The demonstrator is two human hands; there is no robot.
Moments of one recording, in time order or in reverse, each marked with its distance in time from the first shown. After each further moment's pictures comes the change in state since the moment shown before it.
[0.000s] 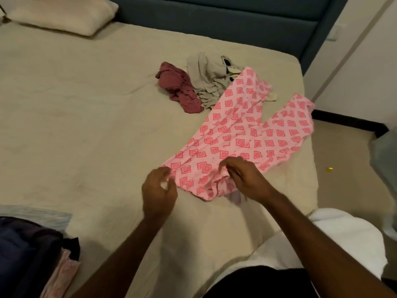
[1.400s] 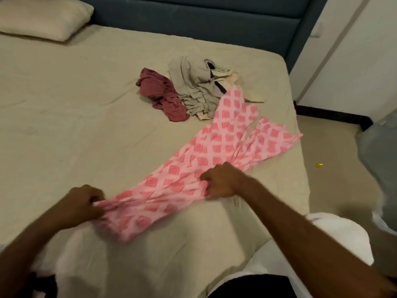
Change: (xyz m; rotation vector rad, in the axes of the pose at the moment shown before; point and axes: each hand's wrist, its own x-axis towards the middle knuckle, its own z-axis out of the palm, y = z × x) left_hand 0.122 -0.075 -0.123 0.554 -0.896 -0.072; right_hand 0.064 0.000 -0.007 -0.597 -0.664 0.186
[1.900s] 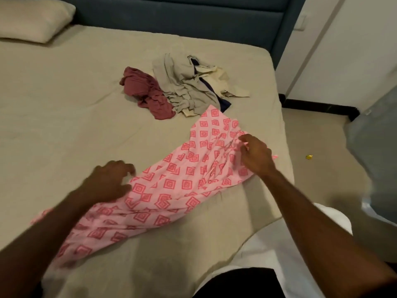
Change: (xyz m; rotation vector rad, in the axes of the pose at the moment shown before) left_hand 0.053 0.106 0.008 0.343 0.011 0.148; right_hand -0.041 0.112 0.028 0.585 0.655 0.580
